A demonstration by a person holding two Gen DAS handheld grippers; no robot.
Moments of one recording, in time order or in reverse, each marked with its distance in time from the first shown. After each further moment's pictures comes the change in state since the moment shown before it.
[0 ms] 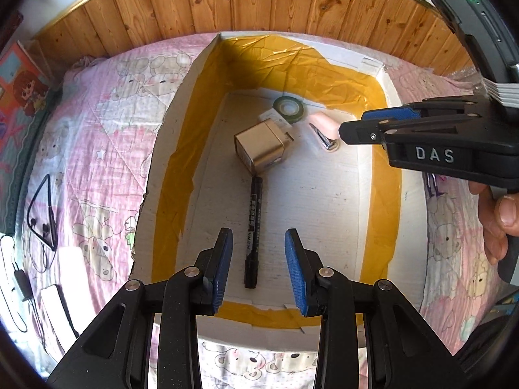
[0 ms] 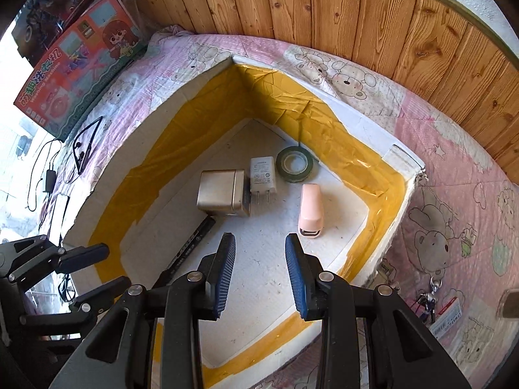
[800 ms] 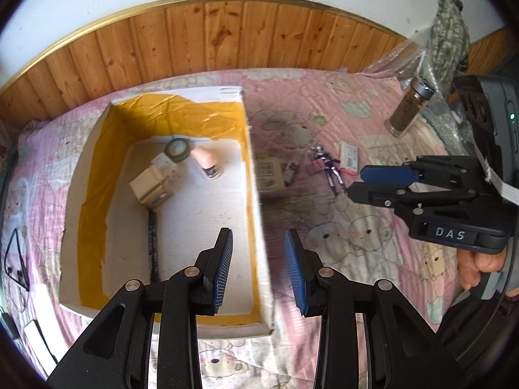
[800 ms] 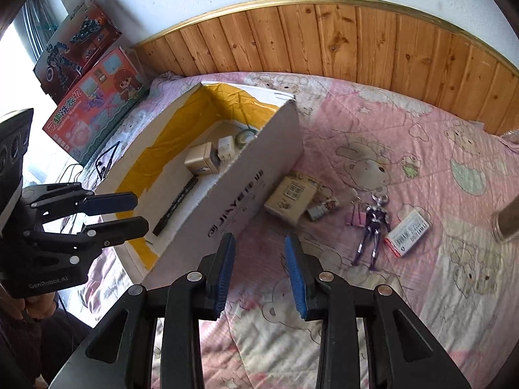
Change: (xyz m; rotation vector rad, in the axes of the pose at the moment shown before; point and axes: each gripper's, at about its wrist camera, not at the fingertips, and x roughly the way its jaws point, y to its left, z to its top) left arm -0.055 -0.117 -0.020 0.209 -0.145 -0.204; right arm -0.104 -0.078 -0.154 0.177 -0.207 0.012
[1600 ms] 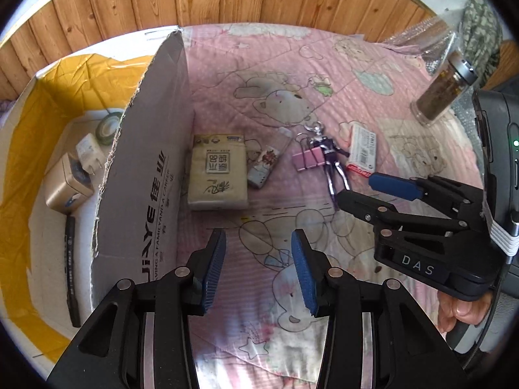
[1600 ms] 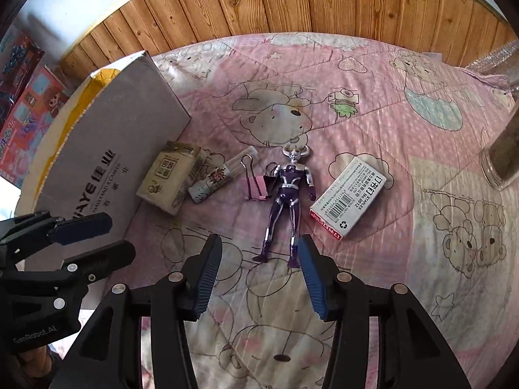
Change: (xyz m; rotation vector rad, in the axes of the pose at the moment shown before) left arm 0.137 -0.045 0.022 -0.067 0.132 0.059; right arm 0.089 -0.105 -0.019 0.174 0.062 -0.162
